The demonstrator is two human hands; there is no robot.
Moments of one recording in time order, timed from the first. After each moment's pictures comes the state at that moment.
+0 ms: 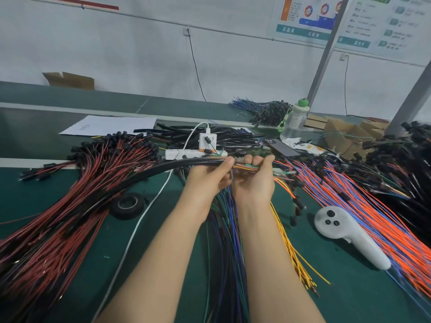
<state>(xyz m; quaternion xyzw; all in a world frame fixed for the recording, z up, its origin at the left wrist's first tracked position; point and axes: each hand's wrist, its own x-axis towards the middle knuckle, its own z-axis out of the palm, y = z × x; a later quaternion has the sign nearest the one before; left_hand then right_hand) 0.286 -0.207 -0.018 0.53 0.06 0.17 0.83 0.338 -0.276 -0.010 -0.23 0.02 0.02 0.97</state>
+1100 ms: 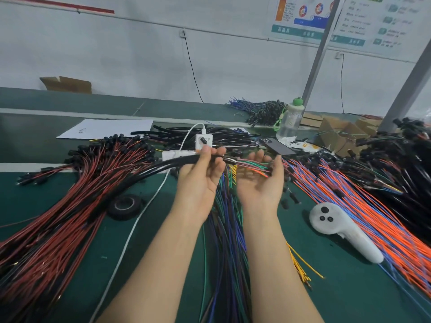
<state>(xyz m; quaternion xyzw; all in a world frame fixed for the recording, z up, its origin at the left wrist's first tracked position) 0.277 -0.216 -0.003 0.31 0.03 0.22 0.93 0.327 -0.300 -0.007 -0.13 0.02 0.06 0.99</state>
